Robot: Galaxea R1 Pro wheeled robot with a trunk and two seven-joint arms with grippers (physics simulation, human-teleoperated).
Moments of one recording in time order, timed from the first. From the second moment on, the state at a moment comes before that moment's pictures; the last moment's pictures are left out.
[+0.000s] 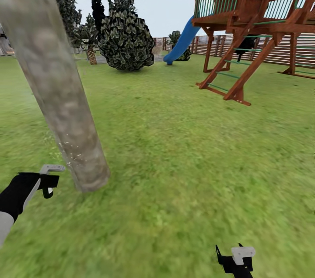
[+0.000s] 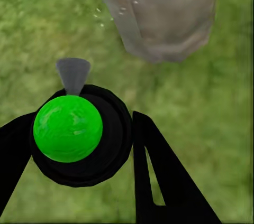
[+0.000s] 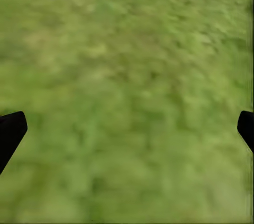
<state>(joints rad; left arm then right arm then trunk) -0.80 0.44 0.02 -0.68 -0.03 0.62 -0.17 -0.36 -0.06 -0.45 -0.23 0.51 -0.64 -0.01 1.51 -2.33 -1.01</state>
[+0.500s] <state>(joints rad) -0.79 0.42 0.02 -0.44 0.00 0.43 -0.13 -0.36 -0.06 -0.45 -0.22 0.51 -0.64 -0.01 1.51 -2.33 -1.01</state>
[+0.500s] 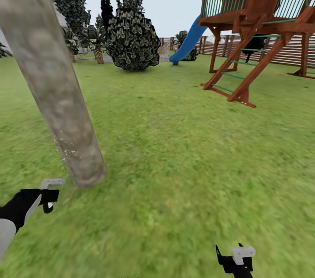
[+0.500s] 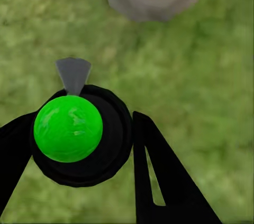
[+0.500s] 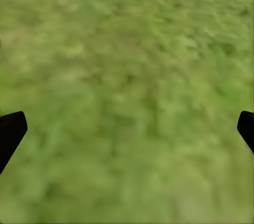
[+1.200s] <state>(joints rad) -0.79 0.31 0.06 -0.32 0.03 0.28 0.23 -0.36 -0.06 -0.45 -0.23 0.51 -0.64 -0.01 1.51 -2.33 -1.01</state>
